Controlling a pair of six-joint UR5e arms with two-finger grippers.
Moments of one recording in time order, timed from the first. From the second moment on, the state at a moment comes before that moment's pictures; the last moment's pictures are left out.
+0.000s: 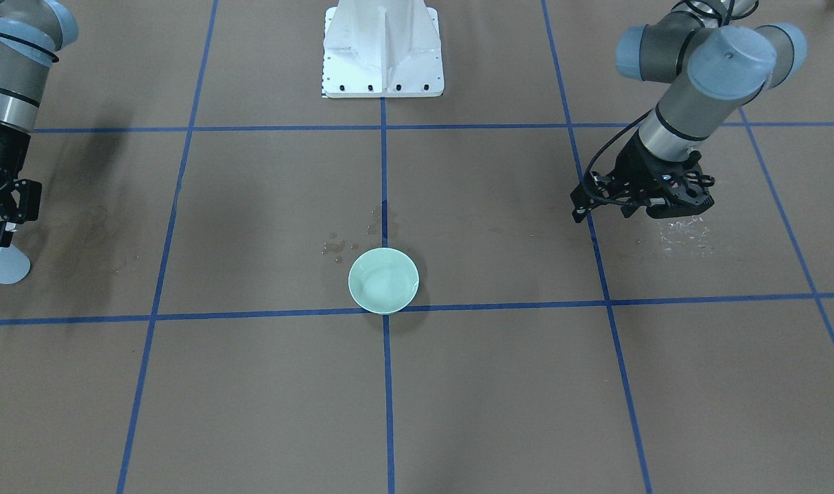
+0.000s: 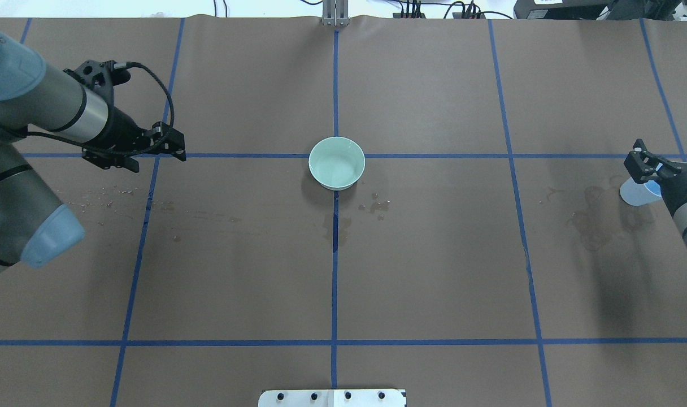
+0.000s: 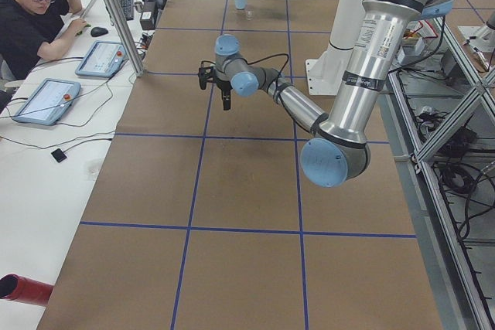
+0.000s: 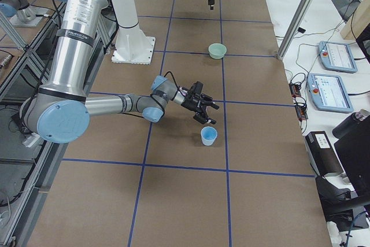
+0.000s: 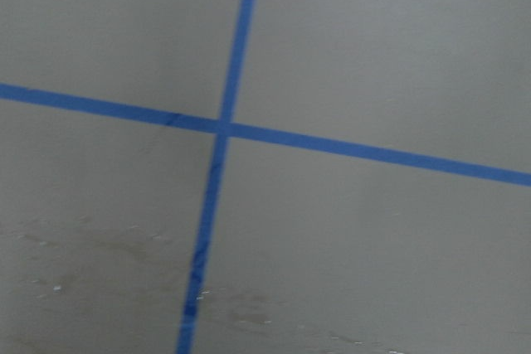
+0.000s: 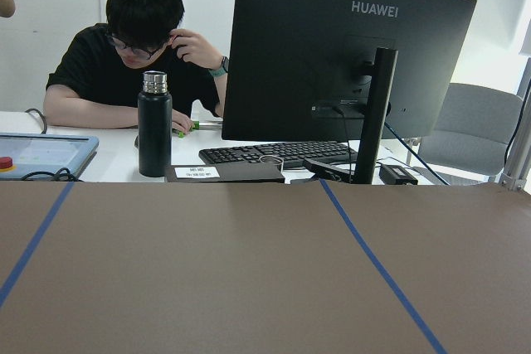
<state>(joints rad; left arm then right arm) -0.85 -1.96 -1.82 -1.80 -2.15 -1.24 0.65 -1.86 1.80 -0.60 0.89 1.13</state>
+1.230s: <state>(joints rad) -0.68 -2.38 -1.29 -1.98 -2.09 -1.43 1.40 -1.55 1.82 -1.18 1.98 0.52</state>
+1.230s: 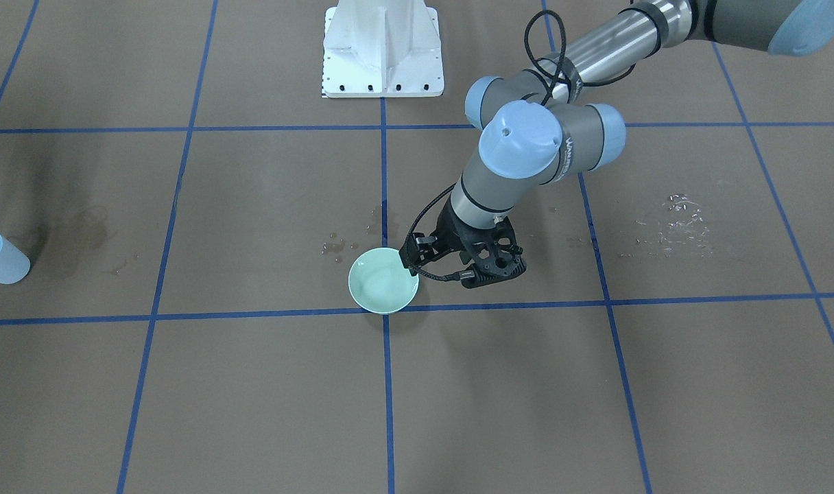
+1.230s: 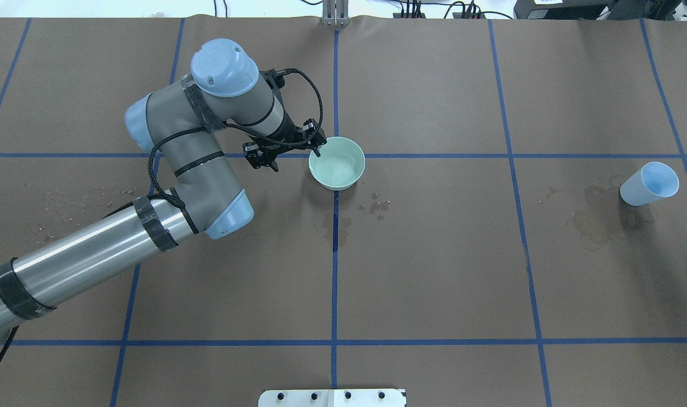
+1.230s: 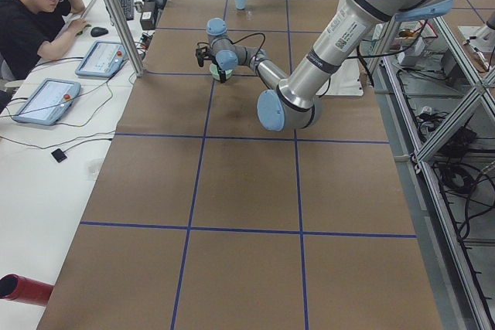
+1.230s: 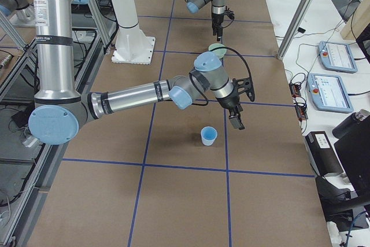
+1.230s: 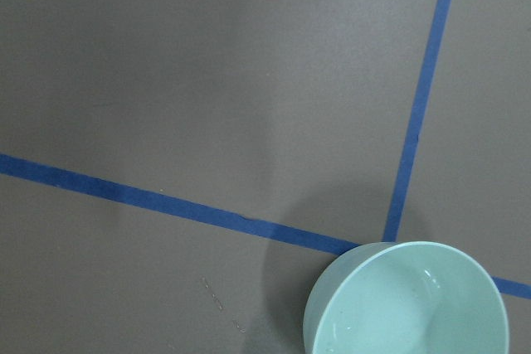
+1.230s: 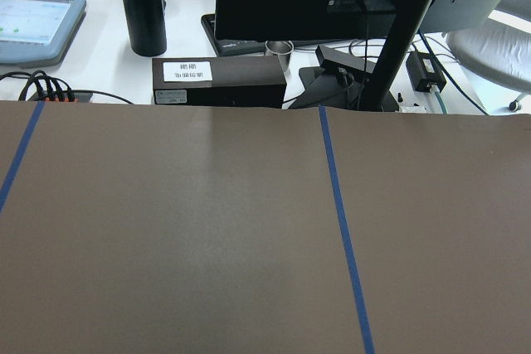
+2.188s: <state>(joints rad) -0.62 -2.41 -1.25 -1.99 -2.03 -1.43 1.55 -1.45 1.75 -1.43 2.27 0.29</state>
